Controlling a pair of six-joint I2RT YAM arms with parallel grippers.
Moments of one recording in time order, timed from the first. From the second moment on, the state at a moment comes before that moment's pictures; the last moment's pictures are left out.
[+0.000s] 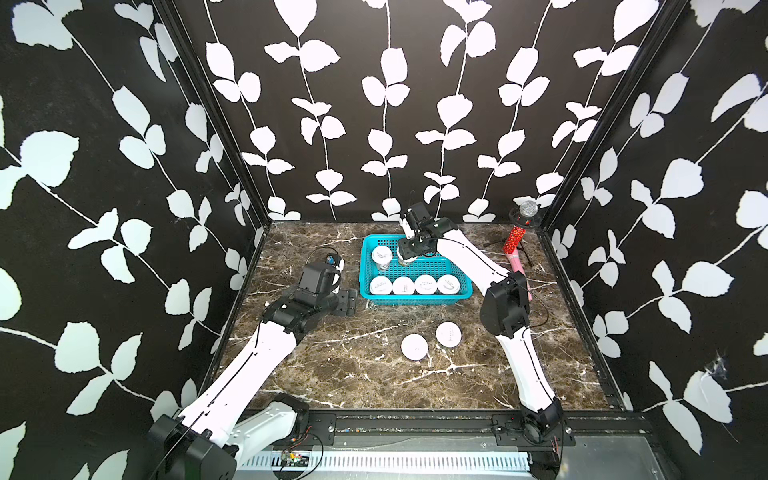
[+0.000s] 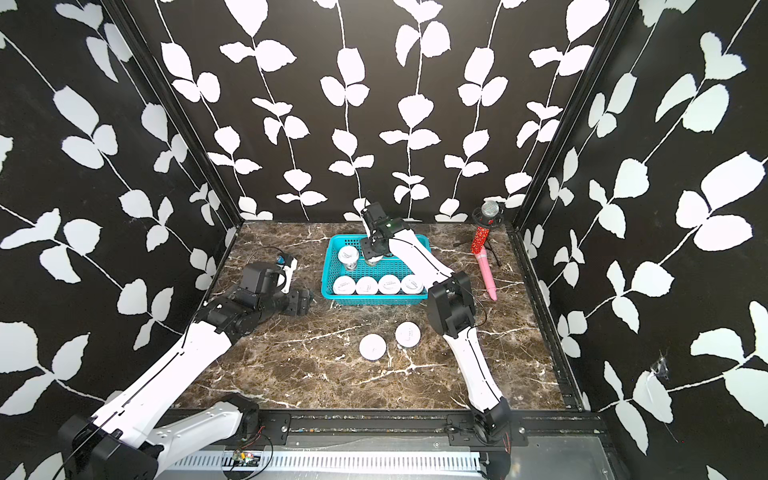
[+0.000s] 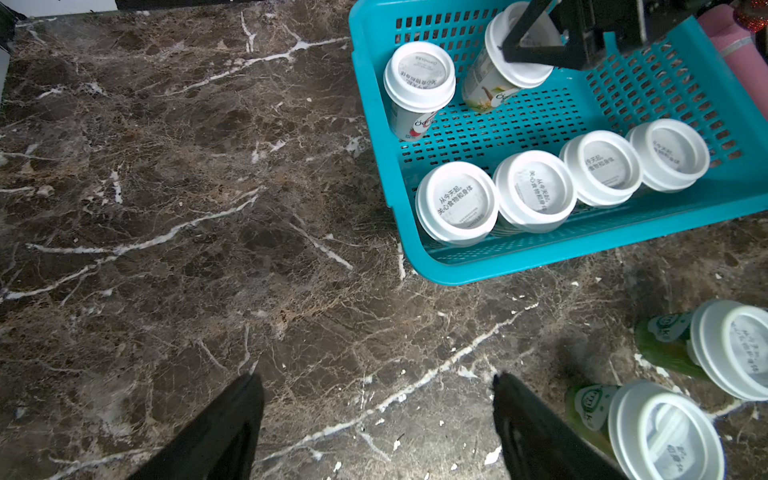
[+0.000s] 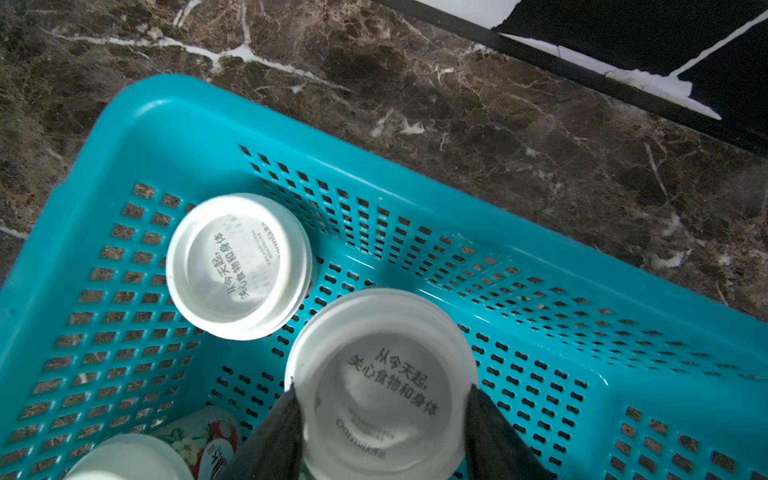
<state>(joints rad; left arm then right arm) -0.44 1.04 0.93 -0.67 -0.07 -0.17 0.58 2.39 2.34 -0.92 0.01 0.12</state>
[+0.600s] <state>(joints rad) -0.43 1.04 0.93 -0.67 -0.06 -0.17 0.58 2.47 2.41 -0.94 0.02 0.13</state>
